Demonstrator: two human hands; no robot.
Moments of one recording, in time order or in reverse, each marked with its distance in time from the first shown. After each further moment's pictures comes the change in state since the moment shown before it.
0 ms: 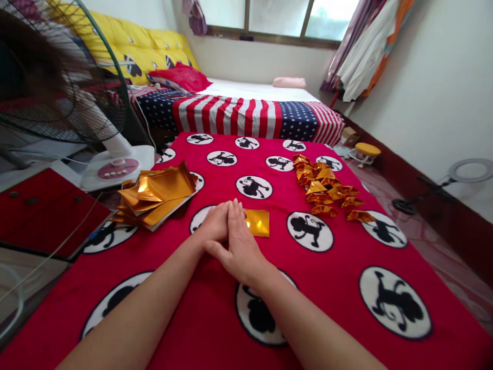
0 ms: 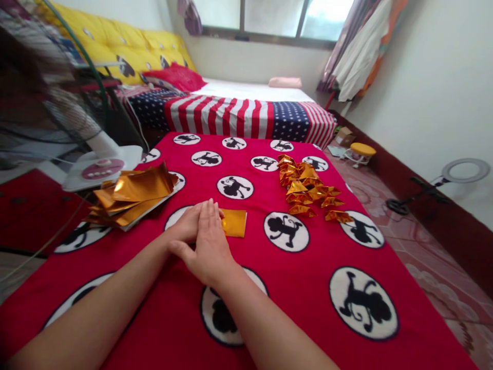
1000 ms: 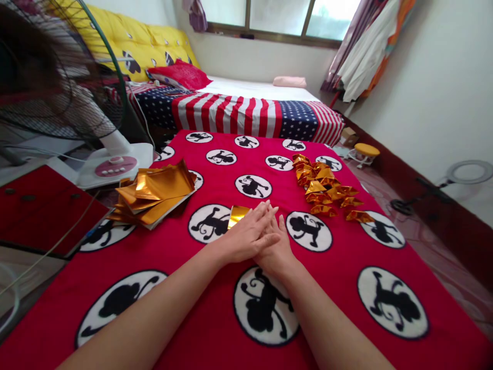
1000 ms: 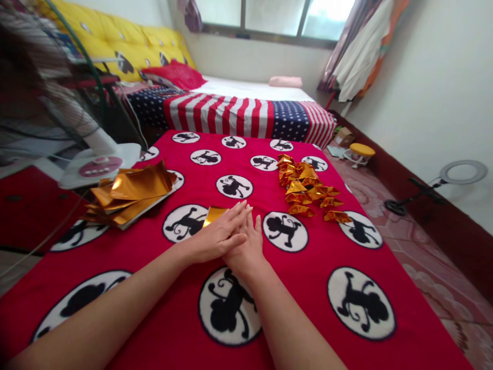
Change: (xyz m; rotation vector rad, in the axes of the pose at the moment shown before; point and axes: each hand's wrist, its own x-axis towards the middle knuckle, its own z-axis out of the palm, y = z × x) left_hand -0.007 0.062 0.021 0.005 -0.226 0.296; right_hand -0.015 0.049 -0.029 -0.663 -0.134 0.211
